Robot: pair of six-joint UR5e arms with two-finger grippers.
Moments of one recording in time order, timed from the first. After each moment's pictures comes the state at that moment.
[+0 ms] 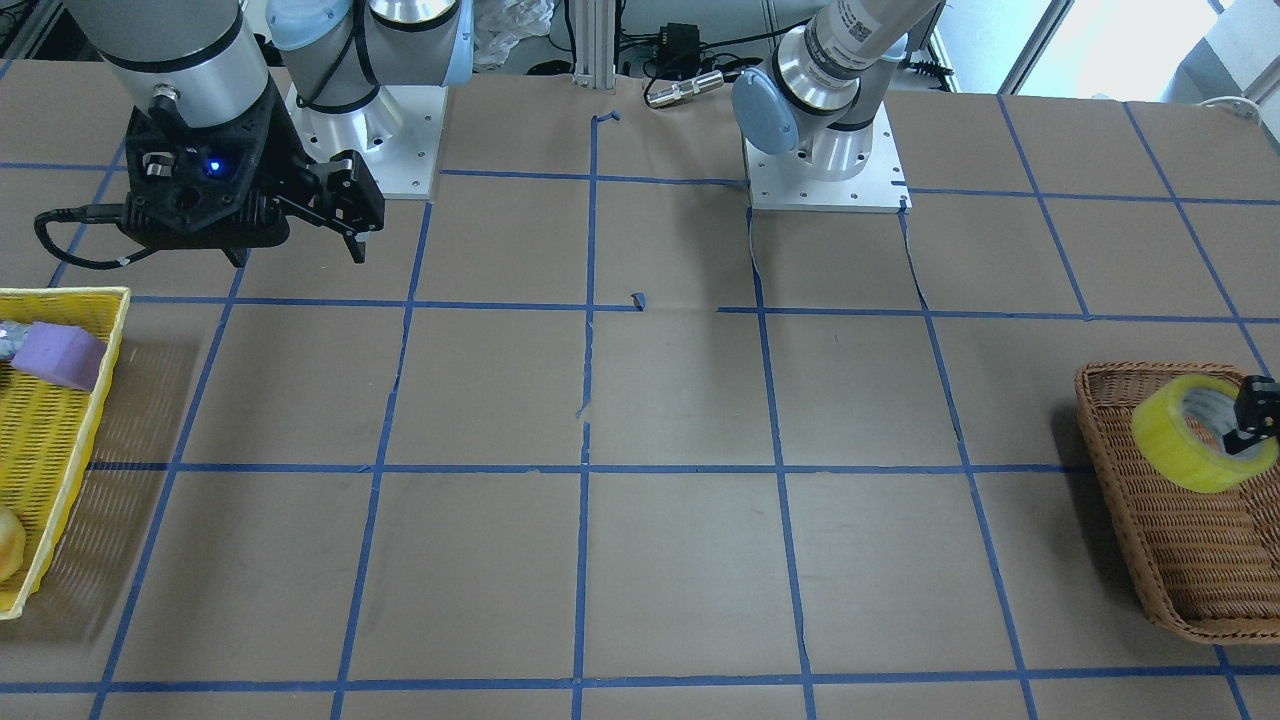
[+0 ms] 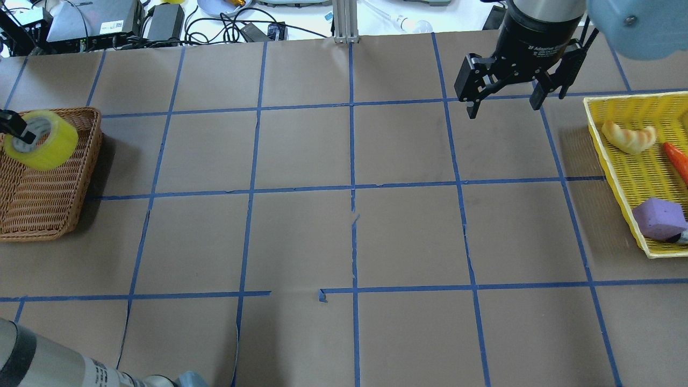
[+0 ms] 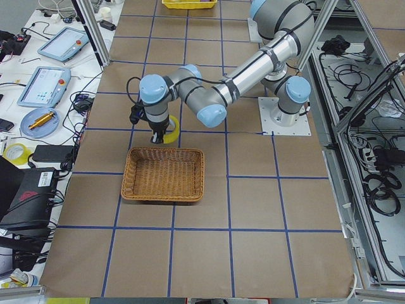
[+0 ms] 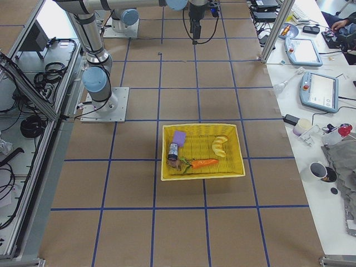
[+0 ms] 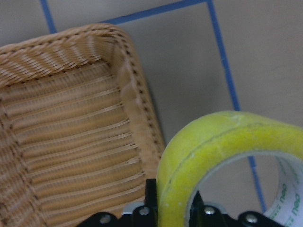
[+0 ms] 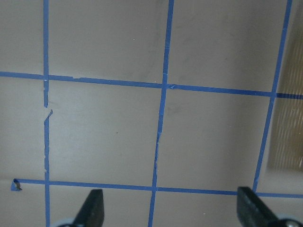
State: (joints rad) left arm -0.87 -2.00 -1.40 -1.29 1.51 0.98; right arm 1.61 -1.51 1.45 -1.48 -1.60 -0.05
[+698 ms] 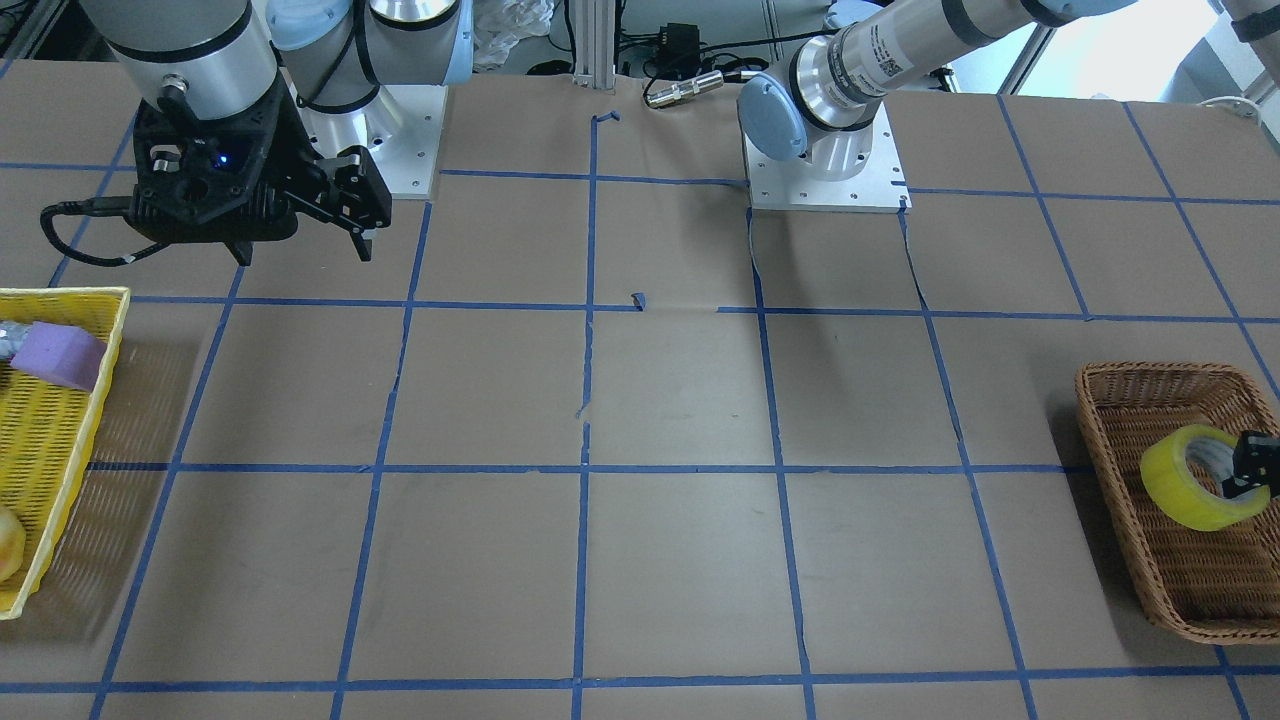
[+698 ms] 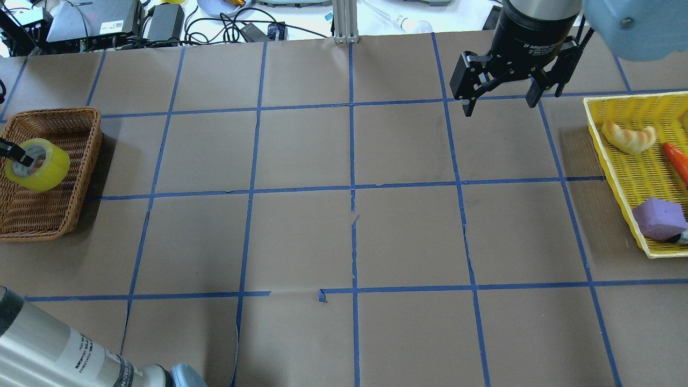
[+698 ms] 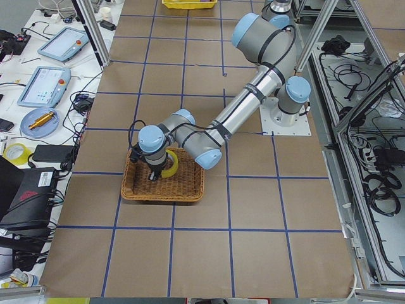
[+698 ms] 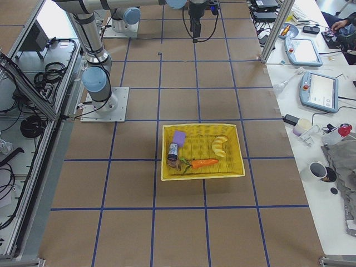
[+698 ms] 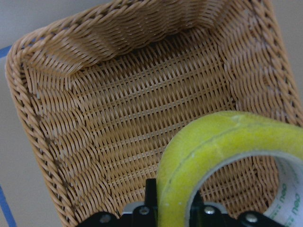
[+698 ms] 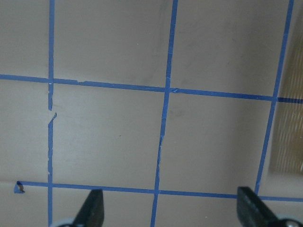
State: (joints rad) left arm -0.81 -2.19 -1.38 -1.15 1.51 1.10; right arm 1.63 -1.51 1.45 -1.49 -1.60 -0.04
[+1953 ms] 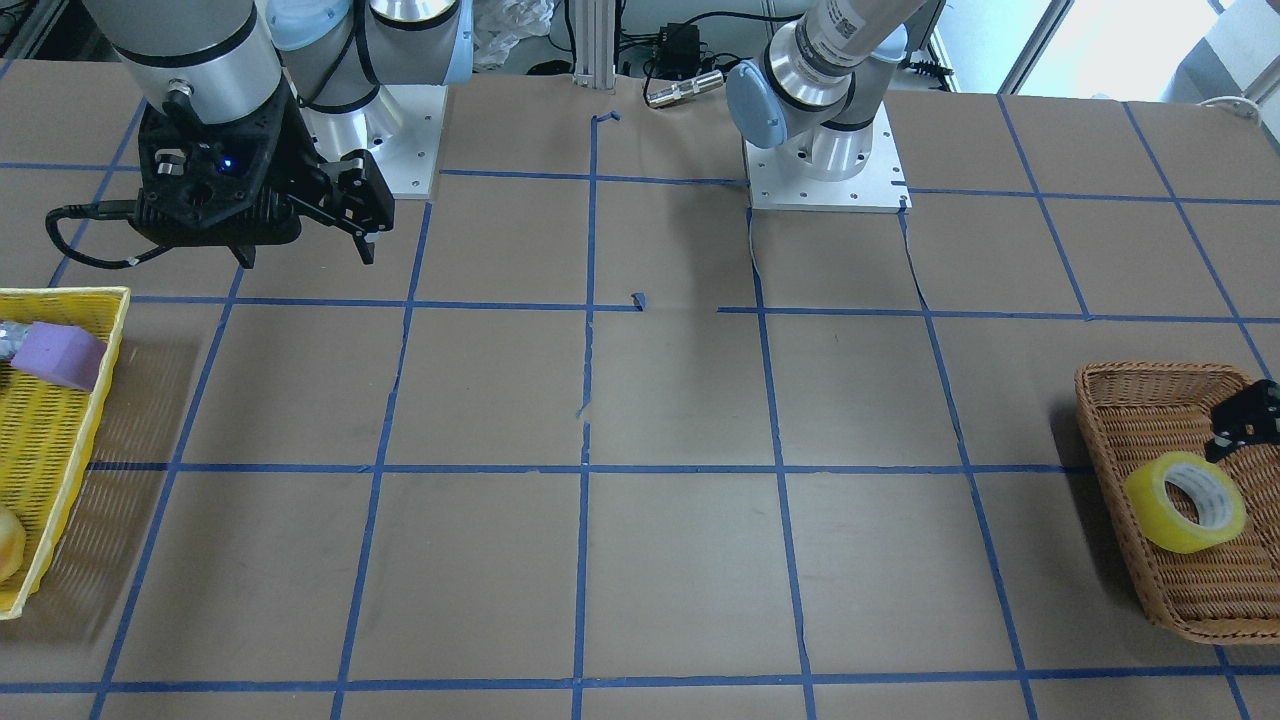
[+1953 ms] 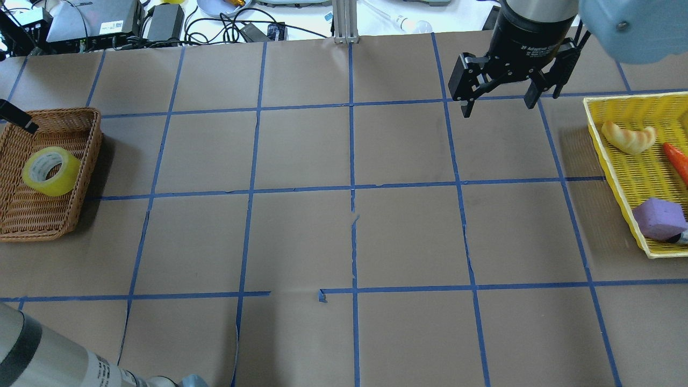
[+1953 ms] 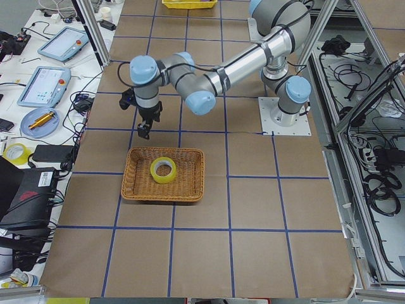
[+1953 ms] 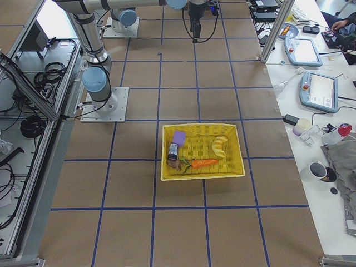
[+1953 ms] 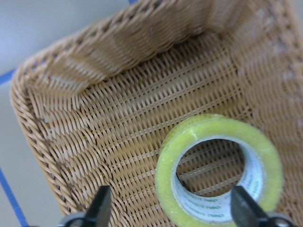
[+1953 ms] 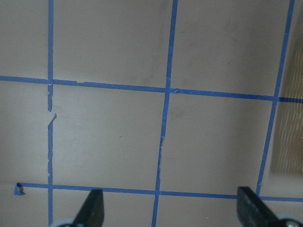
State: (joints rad) left arm -1.06 -1.91 -1.35 -1.37 1.56 0.76; right arm 1.63 -1.50 1.45 -1.49 -1.60 -0.03
